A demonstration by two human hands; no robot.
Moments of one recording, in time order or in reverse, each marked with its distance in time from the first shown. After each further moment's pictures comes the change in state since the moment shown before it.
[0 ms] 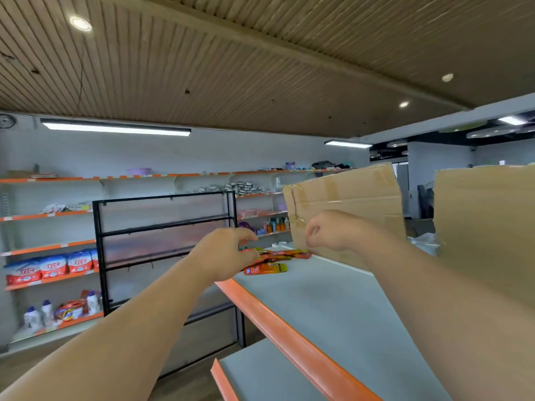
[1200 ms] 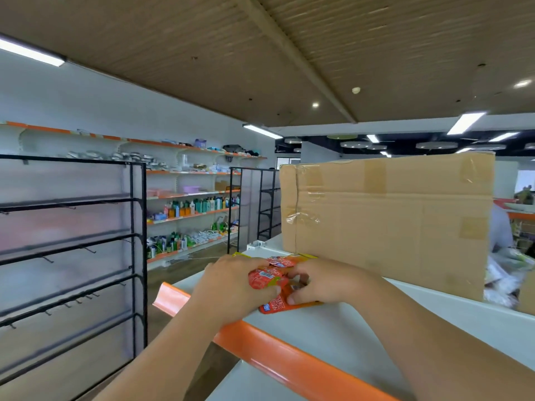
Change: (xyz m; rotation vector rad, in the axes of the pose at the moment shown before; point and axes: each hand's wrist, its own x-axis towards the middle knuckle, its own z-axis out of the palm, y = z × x) left_hand 0.189 -0.184 0.169 -0.312 -0.103 0.357; right_hand 0.205 -0.012 0.166 -0.090 -0.184 0.316
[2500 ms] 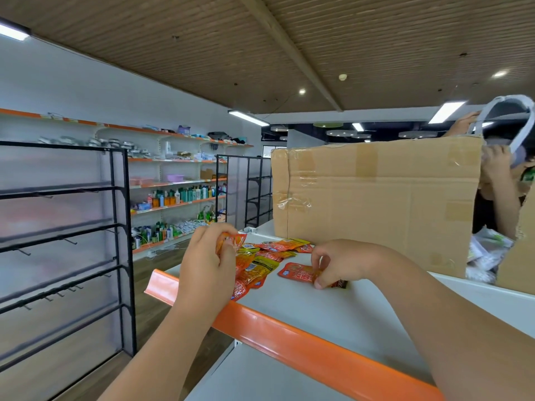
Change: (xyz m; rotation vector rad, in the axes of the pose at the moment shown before) left_hand -0.021 0.003 0.004 -0.495 0.542 -0.120; right_hand -0.022 0.032 -0.015 -0.032 -0.031 0.232
